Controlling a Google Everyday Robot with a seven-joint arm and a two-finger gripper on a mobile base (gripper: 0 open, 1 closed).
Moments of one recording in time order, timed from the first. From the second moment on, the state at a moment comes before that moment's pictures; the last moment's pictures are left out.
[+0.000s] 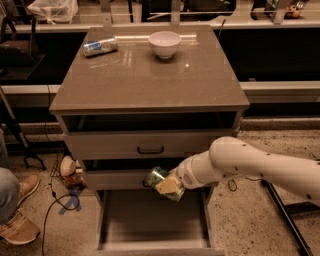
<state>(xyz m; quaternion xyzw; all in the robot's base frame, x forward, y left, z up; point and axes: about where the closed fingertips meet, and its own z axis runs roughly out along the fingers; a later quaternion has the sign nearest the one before) 0.498 -0.026 0.610 -0.39 0.85 0.25 0.24</state>
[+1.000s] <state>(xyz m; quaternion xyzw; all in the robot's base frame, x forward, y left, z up) 0.511 -0.008 0.532 -0.37 0.85 0.31 0.24</state>
